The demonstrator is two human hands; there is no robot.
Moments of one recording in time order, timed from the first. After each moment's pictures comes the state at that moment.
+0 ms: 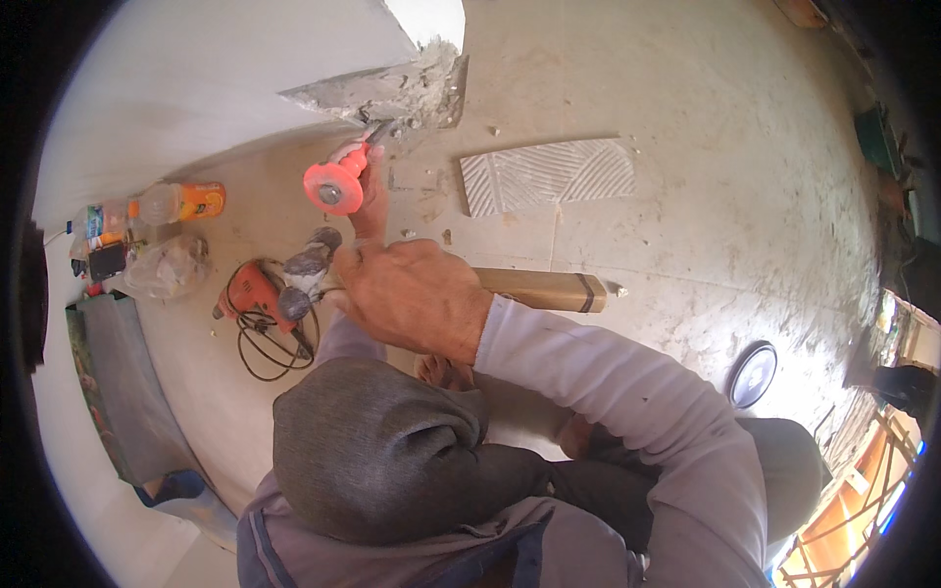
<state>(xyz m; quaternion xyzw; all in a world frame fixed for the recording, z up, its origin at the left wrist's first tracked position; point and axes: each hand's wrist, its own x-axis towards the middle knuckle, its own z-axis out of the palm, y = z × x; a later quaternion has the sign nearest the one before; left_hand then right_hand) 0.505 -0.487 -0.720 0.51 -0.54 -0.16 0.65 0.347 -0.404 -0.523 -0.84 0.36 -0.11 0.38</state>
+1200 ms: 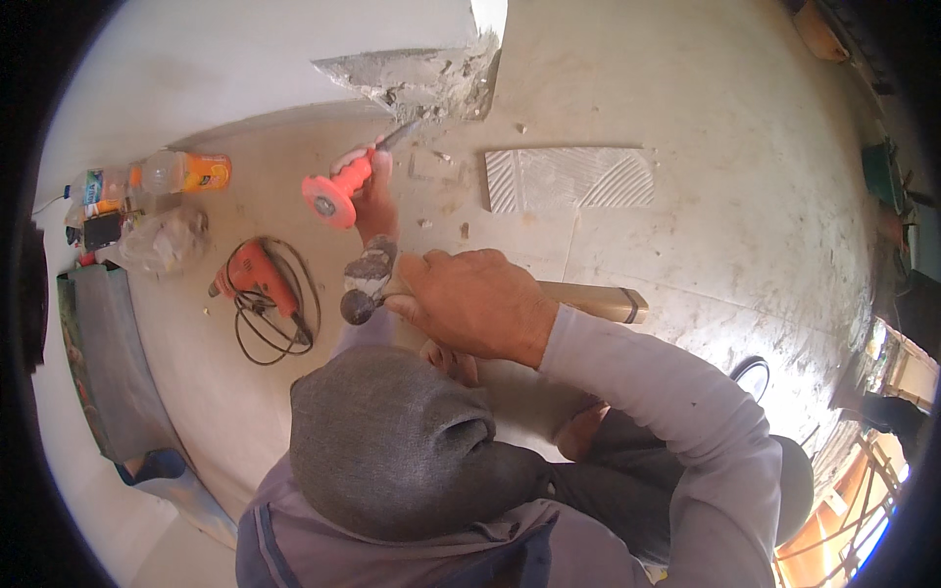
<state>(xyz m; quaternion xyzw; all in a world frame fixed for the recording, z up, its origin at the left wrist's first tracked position) 0.504 -0.451 -0.699 0.54 -0.41 -0.27 0.69 0.325 -0.397 -0.535 -0.85 0.35 -0.03 0.40</state>
